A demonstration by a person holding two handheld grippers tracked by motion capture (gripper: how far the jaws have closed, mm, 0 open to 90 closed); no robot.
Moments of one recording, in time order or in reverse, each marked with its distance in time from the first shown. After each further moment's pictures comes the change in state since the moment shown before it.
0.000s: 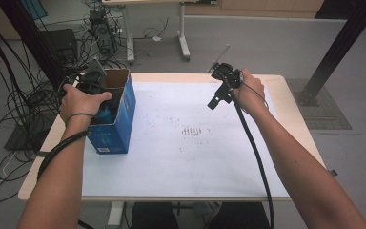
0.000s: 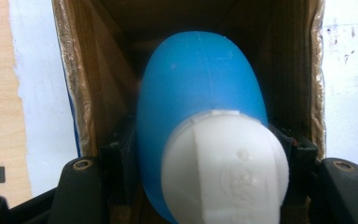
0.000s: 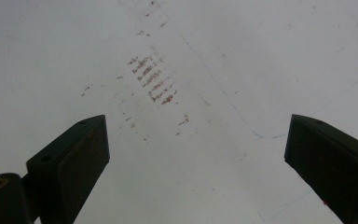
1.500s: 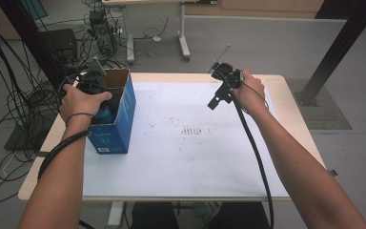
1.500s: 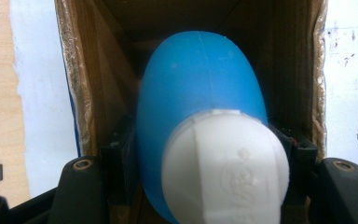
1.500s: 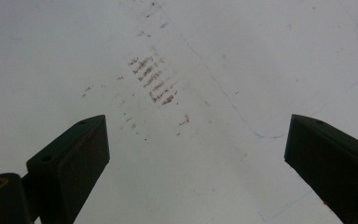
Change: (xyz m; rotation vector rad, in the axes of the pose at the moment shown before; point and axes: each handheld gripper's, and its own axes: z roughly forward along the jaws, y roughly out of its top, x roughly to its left) left arm 0.001 0.000 0.001 -0.007 -0.003 -0.023; right arm 0.000 -0.001 -0.001 -0.004 0.000 0.000
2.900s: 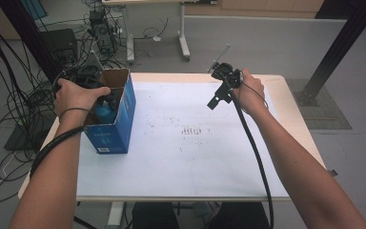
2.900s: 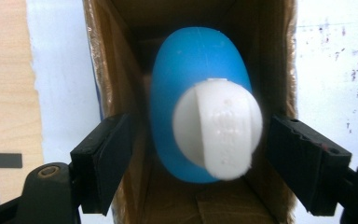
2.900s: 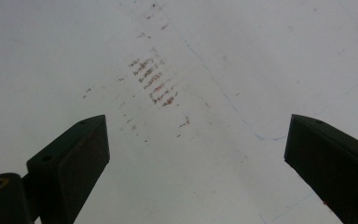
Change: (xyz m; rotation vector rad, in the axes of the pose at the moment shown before) left arm -0.002 0.002 -0.027 0.020 0.008 0.020; right arm -0.001 0.000 0.001 -0.006 0.005 -0.004
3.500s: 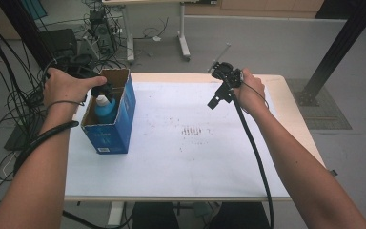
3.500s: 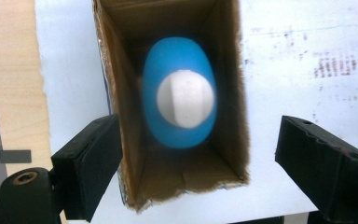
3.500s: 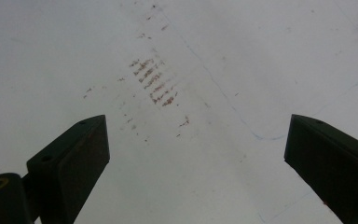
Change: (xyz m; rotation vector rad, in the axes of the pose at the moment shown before) left arm -0.008 -0.005 -0.048 -0.029 -0.031 0.031; right arm 0.001 0.000 -0.003 0.001 -0.006 0.001
